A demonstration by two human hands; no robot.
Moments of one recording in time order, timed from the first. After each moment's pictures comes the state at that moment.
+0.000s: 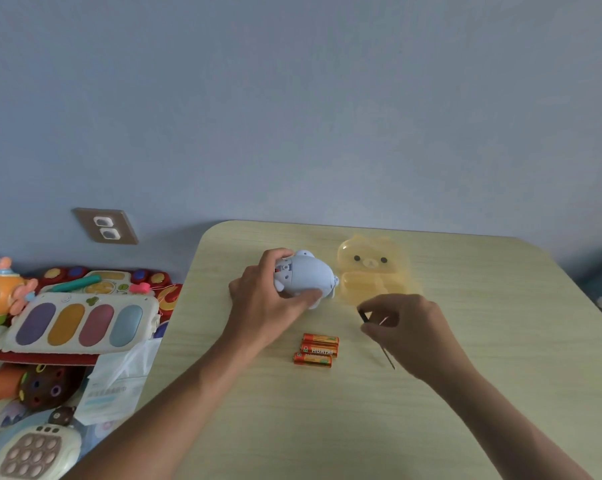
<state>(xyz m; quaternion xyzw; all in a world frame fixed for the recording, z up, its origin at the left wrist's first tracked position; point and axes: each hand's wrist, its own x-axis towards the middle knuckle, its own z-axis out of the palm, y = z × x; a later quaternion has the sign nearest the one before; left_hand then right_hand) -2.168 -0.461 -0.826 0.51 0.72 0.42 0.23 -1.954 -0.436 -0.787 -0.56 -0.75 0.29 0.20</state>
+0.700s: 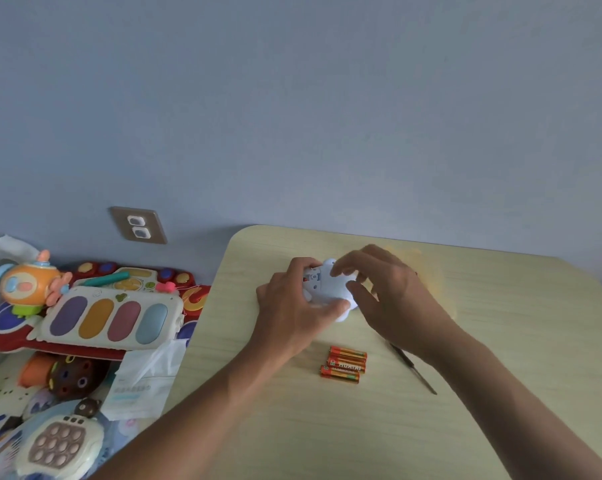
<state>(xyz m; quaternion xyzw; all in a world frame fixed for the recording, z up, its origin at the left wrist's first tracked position) -2.170 -0.462 -0.824 0.50 0.73 0.41 0.23 -2.016 -0.412 -0.759 -0.35 -0.89 0.16 0.23</state>
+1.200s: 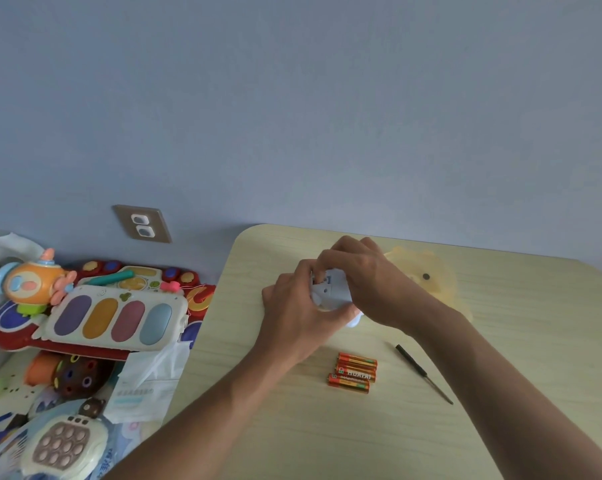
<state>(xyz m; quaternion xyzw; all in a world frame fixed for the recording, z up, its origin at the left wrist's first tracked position) -2.173 -0.456 -0.830 0.52 0.73 0.41 0.19 -2.051 -0.368 -0.781 -0.28 -0.94 0.12 0.12</state>
